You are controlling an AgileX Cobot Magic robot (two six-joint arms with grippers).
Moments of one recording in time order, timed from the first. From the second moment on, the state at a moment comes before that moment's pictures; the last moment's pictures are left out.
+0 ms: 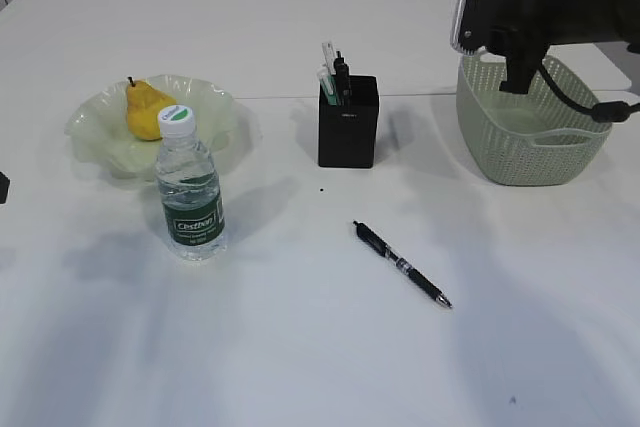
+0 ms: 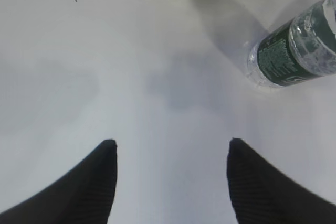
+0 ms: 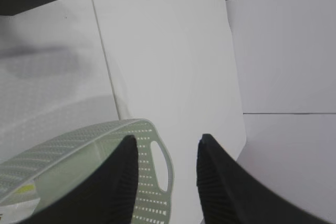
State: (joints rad) left arm -0.02 1.29 -0.83 -0.23 0.65 0.05; right arm 0.12 1.86 -1.34 -1.84 0.01 0.51
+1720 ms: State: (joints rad) left arm -0.02 1.29 -0.83 -0.23 0.64 0.05; right arm 0.40 1.77 -1.18 -0.50 0.64 0.11
